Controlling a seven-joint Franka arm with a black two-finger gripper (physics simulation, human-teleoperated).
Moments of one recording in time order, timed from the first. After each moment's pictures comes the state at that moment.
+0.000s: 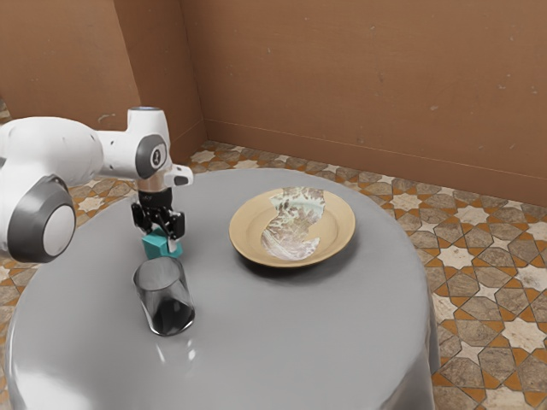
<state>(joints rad) 0.01 0.71 0.30 -1.46 -0.16 1.92 0.35</state>
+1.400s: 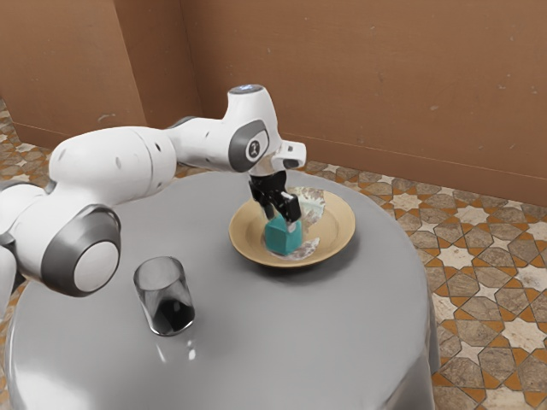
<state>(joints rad) -0.20 0.81 0.15 -1.16 -0.22 2.02 0.35</state>
